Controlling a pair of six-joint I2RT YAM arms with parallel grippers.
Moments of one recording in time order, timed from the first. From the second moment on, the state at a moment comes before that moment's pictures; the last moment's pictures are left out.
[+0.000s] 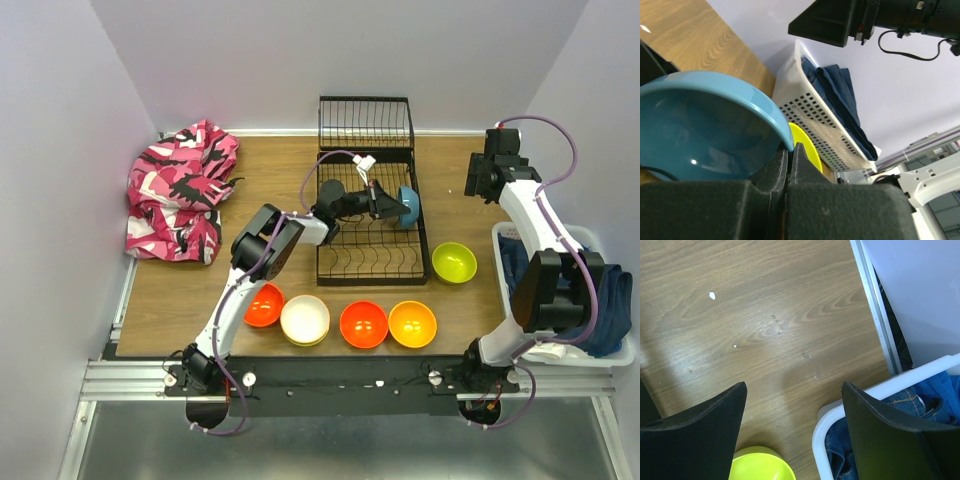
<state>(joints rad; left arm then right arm) -0.64 2.47 1.56 1.16 0.77 -1.12 -0.03 1.62 1.36 -0.56 0.40 0.07</state>
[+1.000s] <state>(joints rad) -0.57 2.14 1.41 0.65 0.80 -0.68 -0.03 1.64 1.35 -0.55 0.37 0.07</state>
